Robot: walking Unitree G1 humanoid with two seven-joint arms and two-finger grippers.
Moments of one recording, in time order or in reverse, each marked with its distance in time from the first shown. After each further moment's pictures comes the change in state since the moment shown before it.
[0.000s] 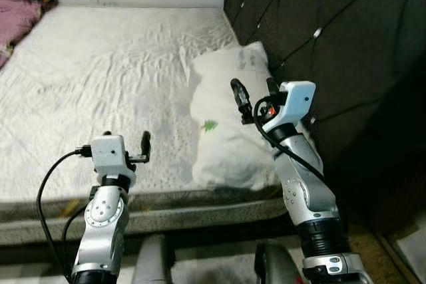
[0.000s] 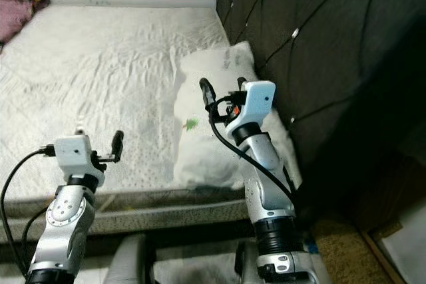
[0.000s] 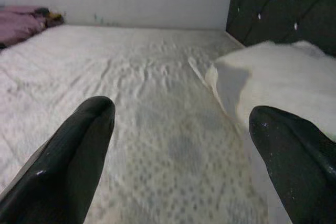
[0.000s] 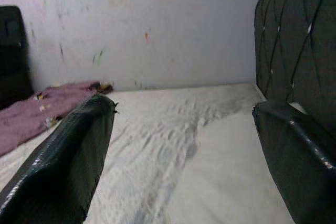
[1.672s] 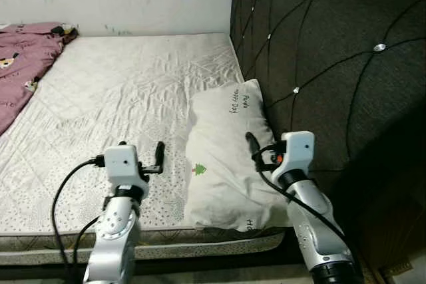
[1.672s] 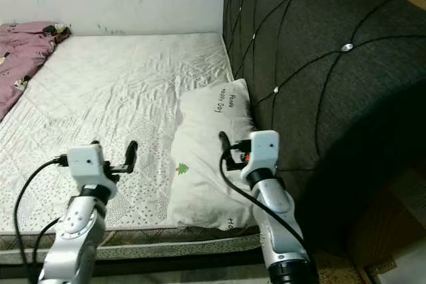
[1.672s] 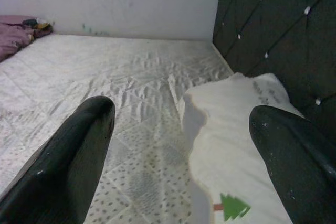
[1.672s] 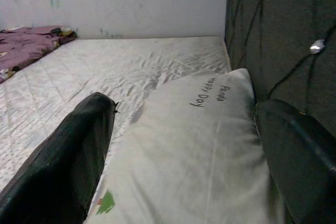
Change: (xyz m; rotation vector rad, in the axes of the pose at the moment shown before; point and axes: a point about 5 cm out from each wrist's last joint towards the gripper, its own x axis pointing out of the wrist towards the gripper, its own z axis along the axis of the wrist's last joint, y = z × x) left arm -0.019 -0.026 -0.004 -0.075 0.050 -0.057; right arm -0.067 -0.027 -0.063 -0.125 0.278 -0.151
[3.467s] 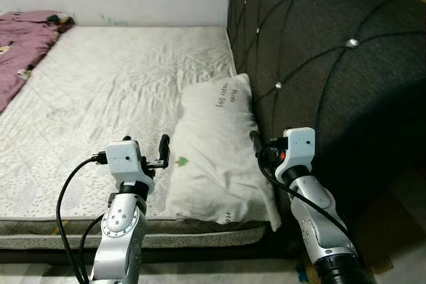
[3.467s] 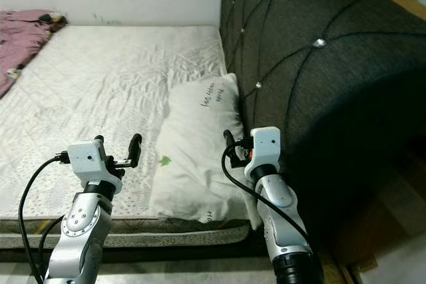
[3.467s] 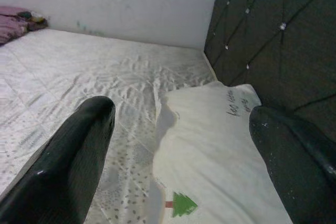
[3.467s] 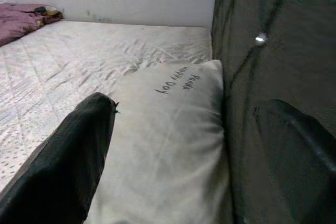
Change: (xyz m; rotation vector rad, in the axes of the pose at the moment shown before) left arm 0.000 -0.007 0.008 -0.058 -0.038 -0.007; right arm 0.006 -0.009 0.000 -0.057 0.026 -0.028
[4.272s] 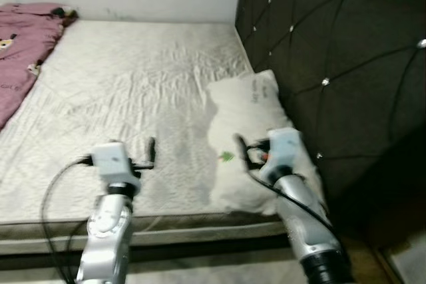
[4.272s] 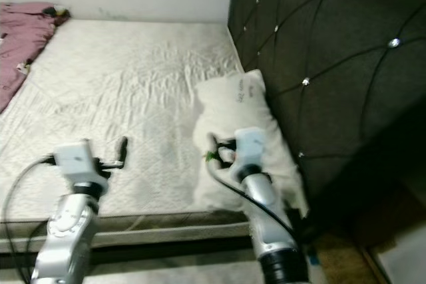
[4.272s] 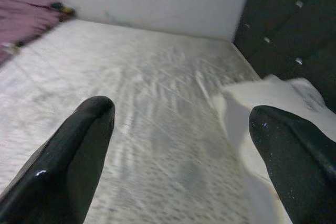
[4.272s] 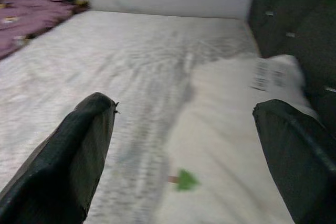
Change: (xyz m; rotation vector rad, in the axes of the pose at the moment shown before) left arm -0.001 0.018 -0.002 0.023 0.022 0.058; right arm 0.008 0.022 -0.003 0.013 0.020 0.076
